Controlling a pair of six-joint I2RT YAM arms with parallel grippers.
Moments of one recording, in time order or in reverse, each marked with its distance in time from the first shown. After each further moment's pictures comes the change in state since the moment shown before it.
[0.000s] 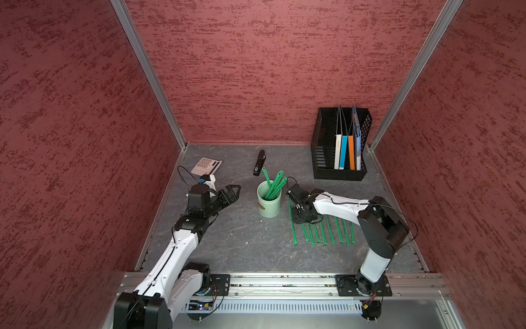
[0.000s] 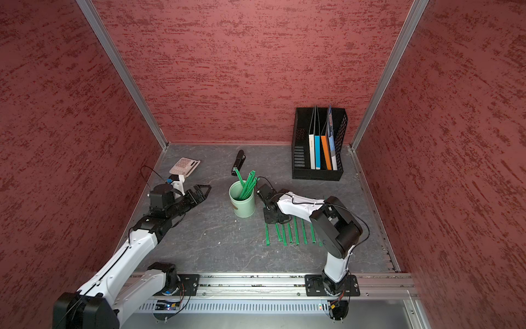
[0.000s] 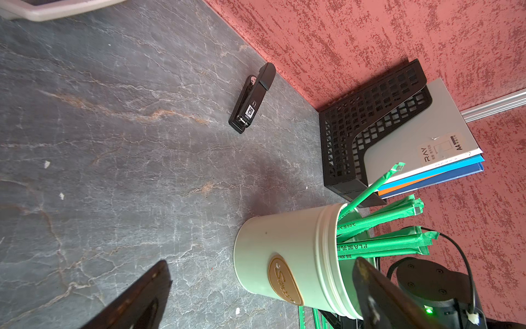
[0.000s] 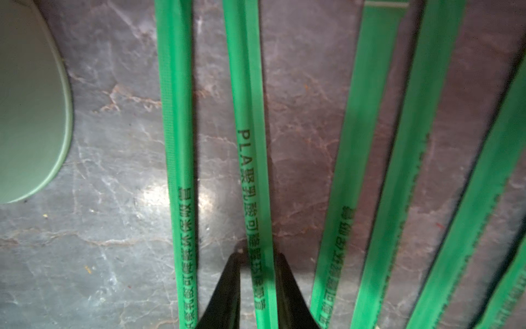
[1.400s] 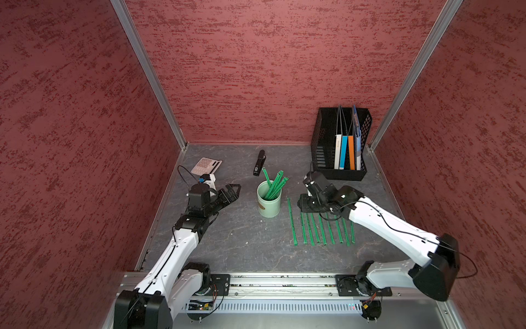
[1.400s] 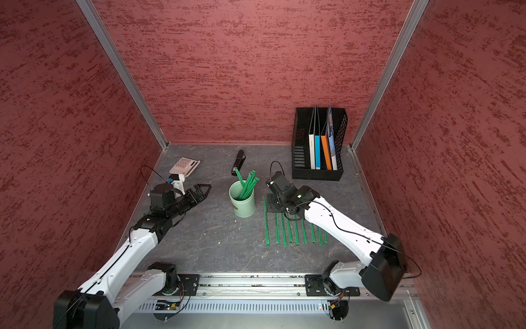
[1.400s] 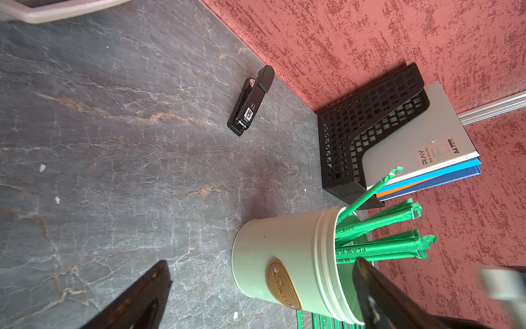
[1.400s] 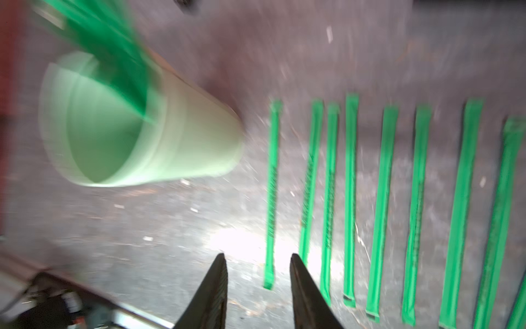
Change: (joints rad) left arm 0.000 0.019 0.000 0.028 0.001 -0.014; right arm 0.040 -0.469 0.154 -0.149 0.015 0.058
